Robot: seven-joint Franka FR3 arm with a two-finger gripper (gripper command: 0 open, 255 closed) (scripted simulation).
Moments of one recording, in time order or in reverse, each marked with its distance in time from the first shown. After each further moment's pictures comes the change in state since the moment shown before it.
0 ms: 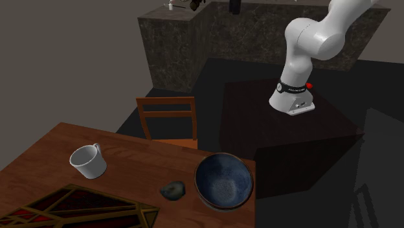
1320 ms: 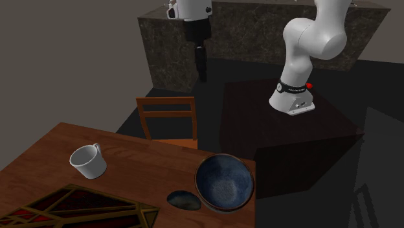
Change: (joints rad) arm 0.114 0.571 0.159 0.115 0.126 0.349 0.141
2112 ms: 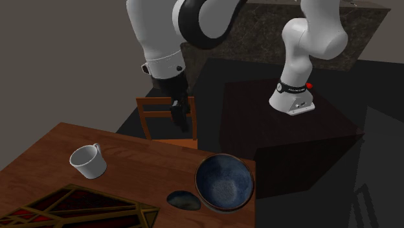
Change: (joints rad) arm 0.072 0.444 0.067 0.288 0.008 0.092 0.092
